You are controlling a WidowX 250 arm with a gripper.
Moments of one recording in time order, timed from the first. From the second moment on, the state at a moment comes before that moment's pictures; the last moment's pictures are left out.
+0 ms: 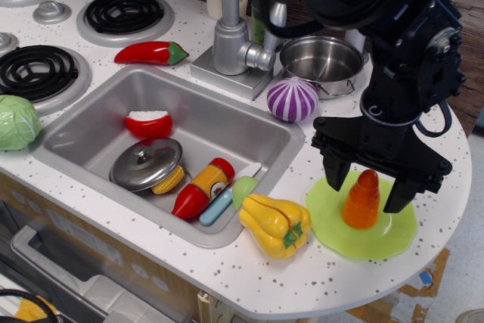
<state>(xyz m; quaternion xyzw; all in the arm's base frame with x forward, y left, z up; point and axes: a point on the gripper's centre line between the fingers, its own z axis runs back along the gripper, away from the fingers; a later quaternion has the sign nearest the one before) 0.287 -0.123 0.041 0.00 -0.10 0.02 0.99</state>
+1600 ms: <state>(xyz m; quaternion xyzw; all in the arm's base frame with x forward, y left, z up) 0.355 -0.069 0.045 0.04 -0.11 -0.05 0.99</state>
